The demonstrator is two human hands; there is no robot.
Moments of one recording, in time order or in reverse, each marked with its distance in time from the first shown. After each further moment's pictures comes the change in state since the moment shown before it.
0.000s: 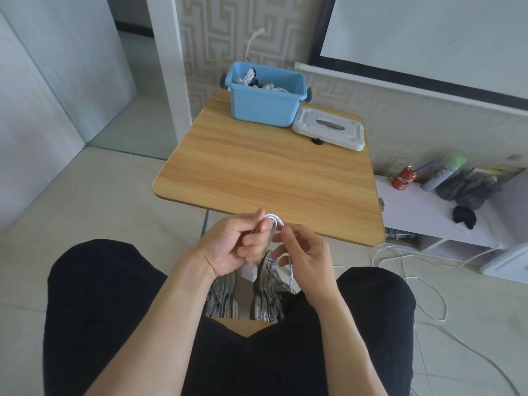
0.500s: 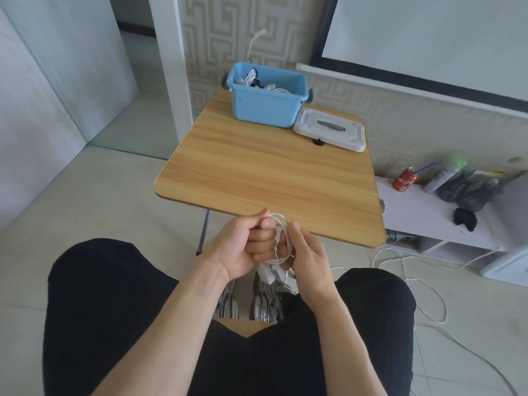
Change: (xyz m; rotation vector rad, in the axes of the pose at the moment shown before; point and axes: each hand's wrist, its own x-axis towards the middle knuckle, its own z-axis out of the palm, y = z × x) left_hand 0.013 -0.010 0.014 -0.161 0.246 -0.020; right_hand 0.000 -0.007 0.005 0.109 -0.042 0.081
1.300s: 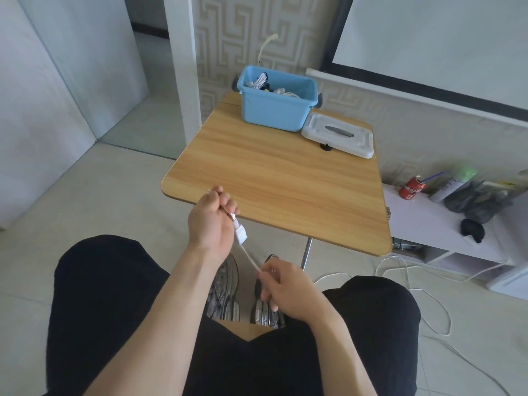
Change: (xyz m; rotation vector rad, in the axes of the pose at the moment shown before) left_hand 0.001 0.024 -0.026 -0.248 0.541 0.565; right_hand -0.005 0.018 0.004 -0.750 -0.392 0.187
